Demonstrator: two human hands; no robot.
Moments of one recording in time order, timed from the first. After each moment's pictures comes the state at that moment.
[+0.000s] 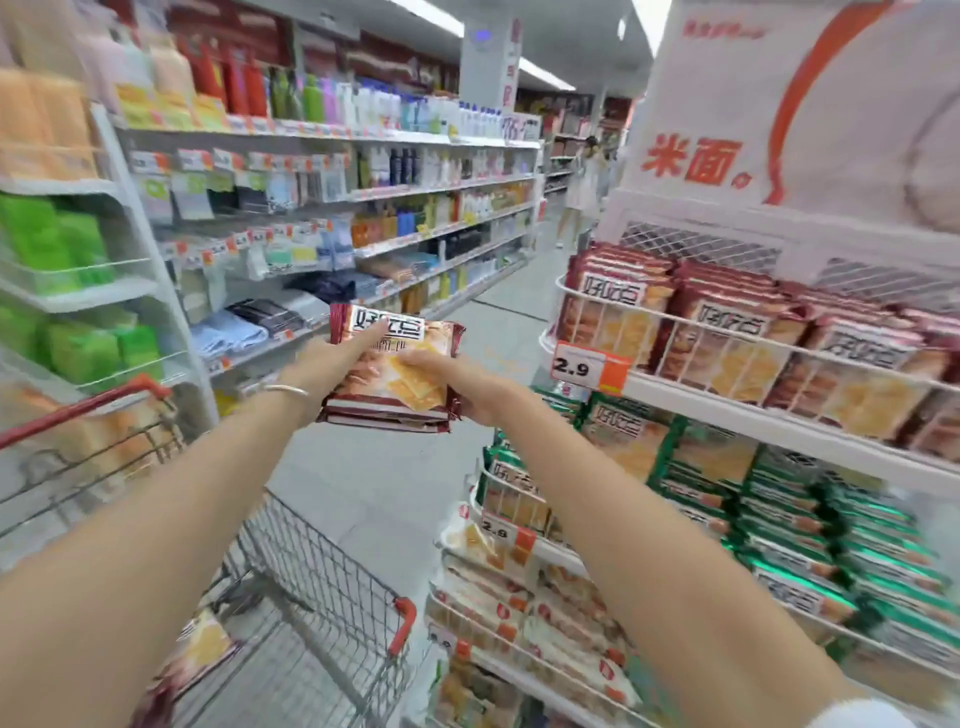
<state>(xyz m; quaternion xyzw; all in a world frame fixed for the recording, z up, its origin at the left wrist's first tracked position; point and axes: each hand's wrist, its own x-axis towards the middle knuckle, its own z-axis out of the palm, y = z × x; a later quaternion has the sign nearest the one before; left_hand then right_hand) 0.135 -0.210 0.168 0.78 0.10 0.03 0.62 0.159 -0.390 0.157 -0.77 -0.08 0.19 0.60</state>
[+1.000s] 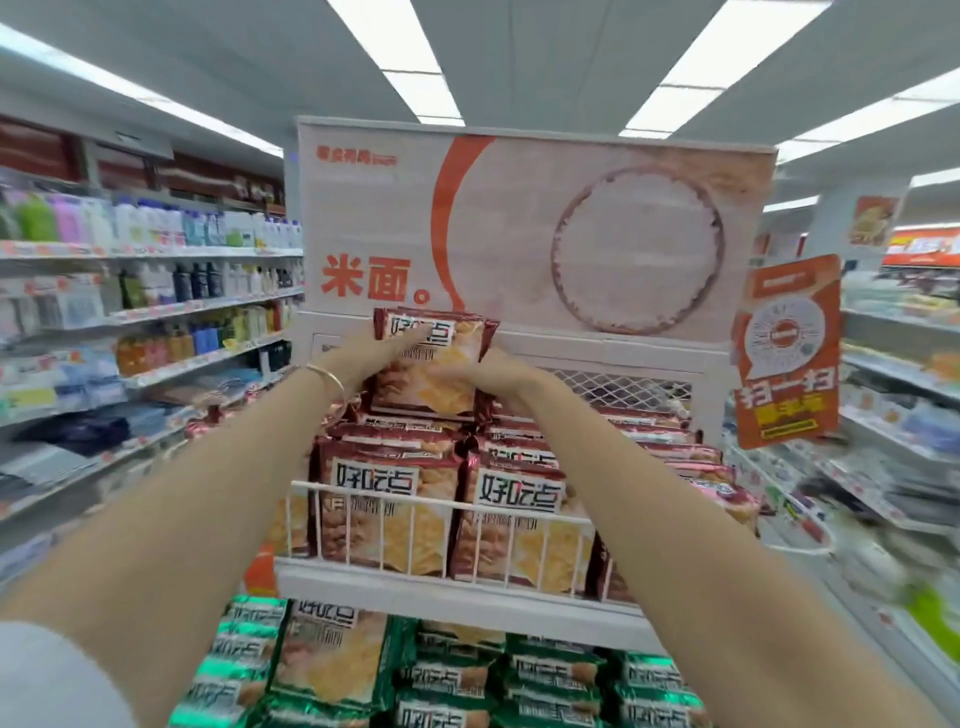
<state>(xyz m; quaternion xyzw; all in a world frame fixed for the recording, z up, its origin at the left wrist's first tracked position) 0.312 -0.631 0.303 0.80 -0.17 -0.05 0.58 0.273 -0.816 0.296 -0.85 -0.01 -0.07 0.52</state>
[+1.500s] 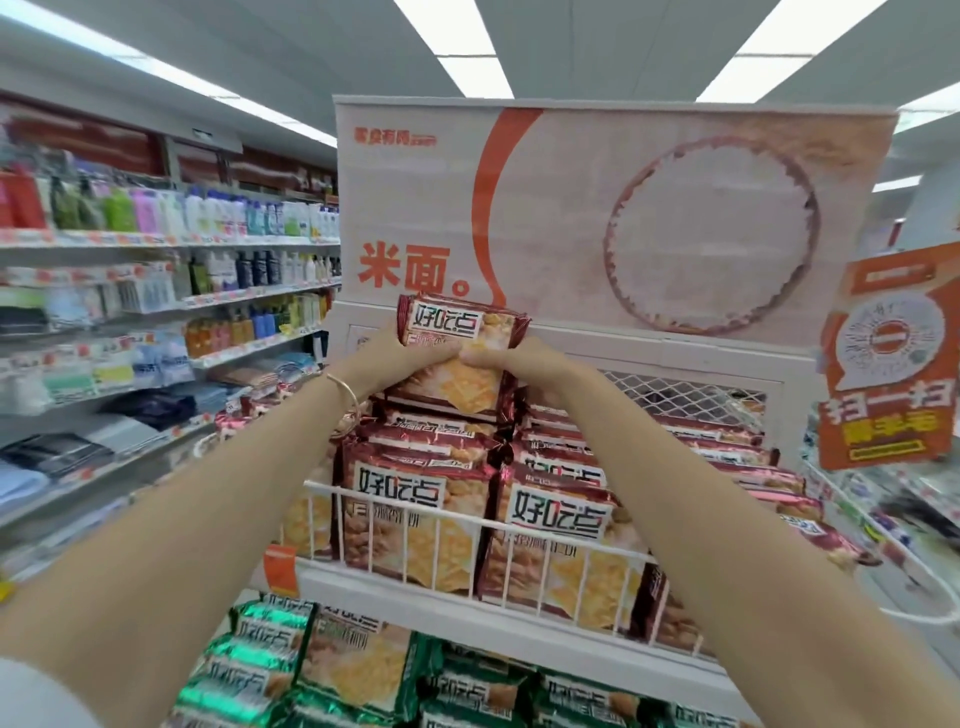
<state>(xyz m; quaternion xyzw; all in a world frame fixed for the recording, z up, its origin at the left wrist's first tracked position) 0.333 -0.631 0.291 0.85 -0.21 0.03 0.48 0.285 -0.818 0.304 -0.85 0.00 -0.02 0.53</state>
